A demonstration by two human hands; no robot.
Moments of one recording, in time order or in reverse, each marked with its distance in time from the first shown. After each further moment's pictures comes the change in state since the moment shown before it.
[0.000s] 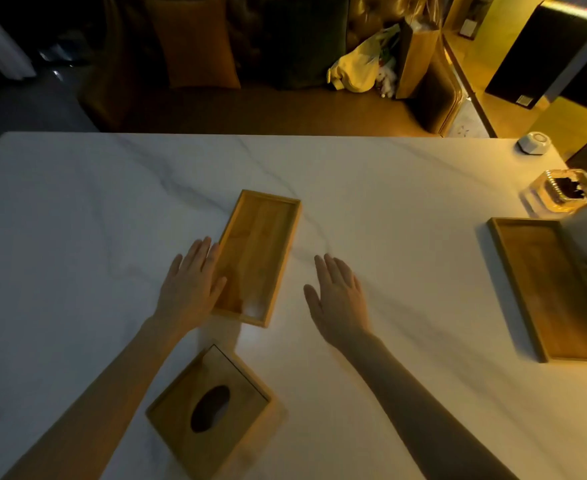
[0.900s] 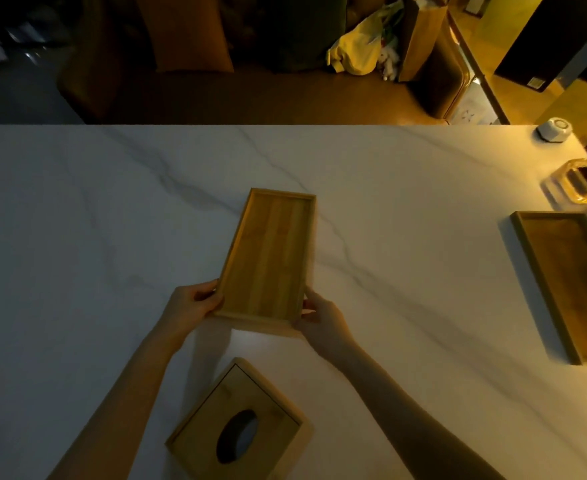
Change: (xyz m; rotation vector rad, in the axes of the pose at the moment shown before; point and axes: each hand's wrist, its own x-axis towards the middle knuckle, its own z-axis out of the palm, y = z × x) left_hand 0.000 -0.023 0.001 -1.204 -0.206 -0.449; right_hand 0.013 -0.040 0.034 0.775 -0.246 0.241
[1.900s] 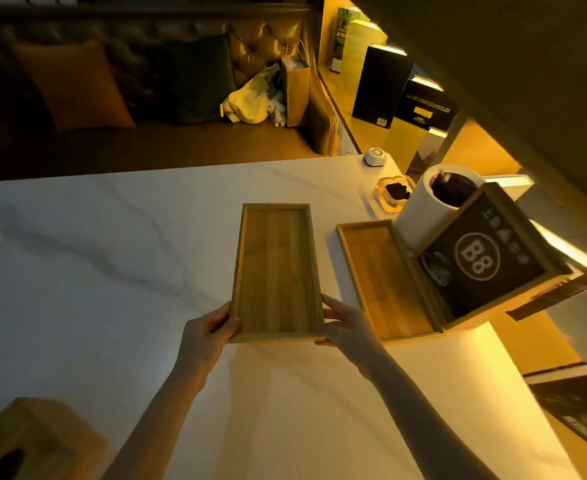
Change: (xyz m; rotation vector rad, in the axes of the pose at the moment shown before) left_hand -0.084 0.082 0.292 -0.073 -0.050 0.245; right_hand -0.117 0.119 -0.273 0.296 0.218 0.029
